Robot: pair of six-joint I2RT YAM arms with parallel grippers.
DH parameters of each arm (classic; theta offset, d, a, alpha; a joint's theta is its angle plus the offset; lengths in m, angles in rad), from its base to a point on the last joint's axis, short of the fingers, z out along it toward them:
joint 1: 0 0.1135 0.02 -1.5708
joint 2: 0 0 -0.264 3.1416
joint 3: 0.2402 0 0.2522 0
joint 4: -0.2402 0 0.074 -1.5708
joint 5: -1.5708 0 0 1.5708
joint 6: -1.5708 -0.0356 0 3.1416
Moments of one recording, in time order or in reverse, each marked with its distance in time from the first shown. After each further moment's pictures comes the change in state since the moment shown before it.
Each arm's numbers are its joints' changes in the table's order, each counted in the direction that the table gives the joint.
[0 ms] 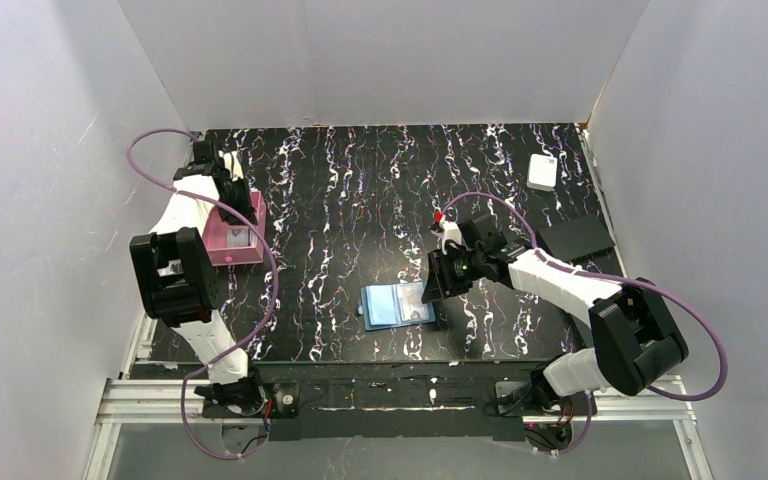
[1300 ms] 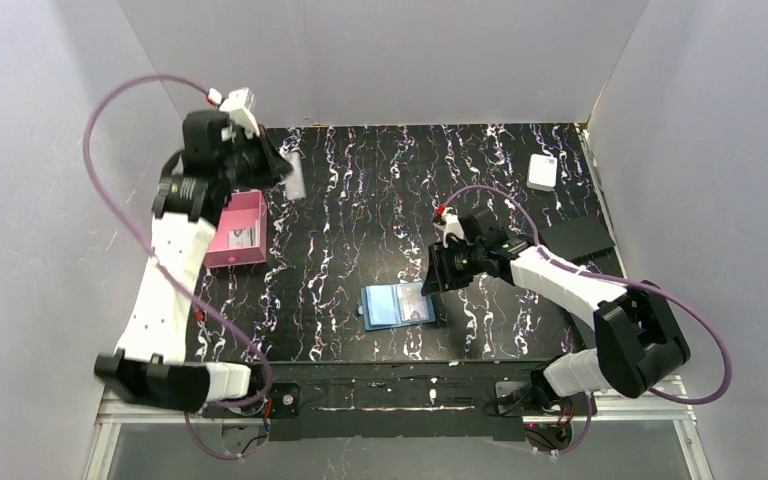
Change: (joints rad) left arm -0.310 -0.490 0.161 -0.034 -0.059 0.218; right arm 0.000 -0.011 0.042 -0.023 -0.047 -0.034
